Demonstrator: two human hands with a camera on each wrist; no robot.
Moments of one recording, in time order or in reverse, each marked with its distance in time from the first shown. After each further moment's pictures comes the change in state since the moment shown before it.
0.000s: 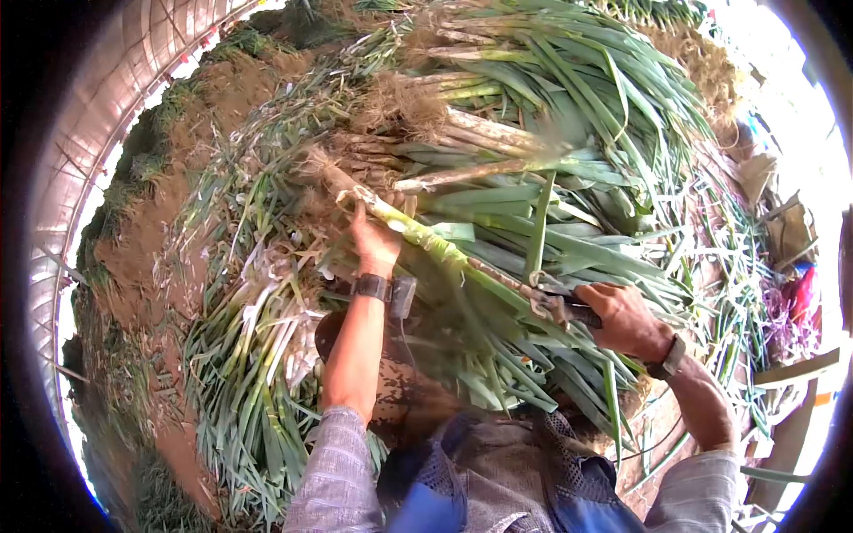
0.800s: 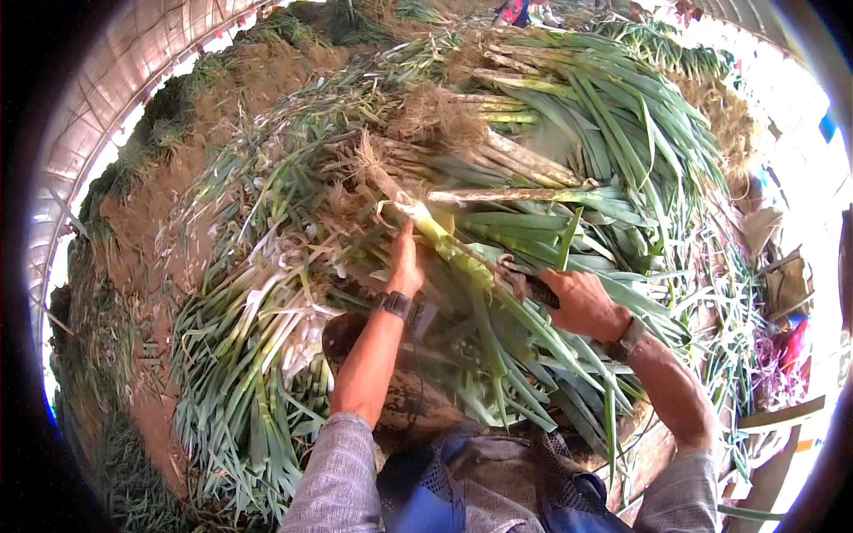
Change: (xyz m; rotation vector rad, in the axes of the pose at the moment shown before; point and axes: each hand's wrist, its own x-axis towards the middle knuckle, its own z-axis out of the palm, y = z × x) left_hand -0.042 -0.006 0.022 0.444 0.325 0.015; right_hand 0.104 -0.021 0.024 -0.053 -0.044 0.021
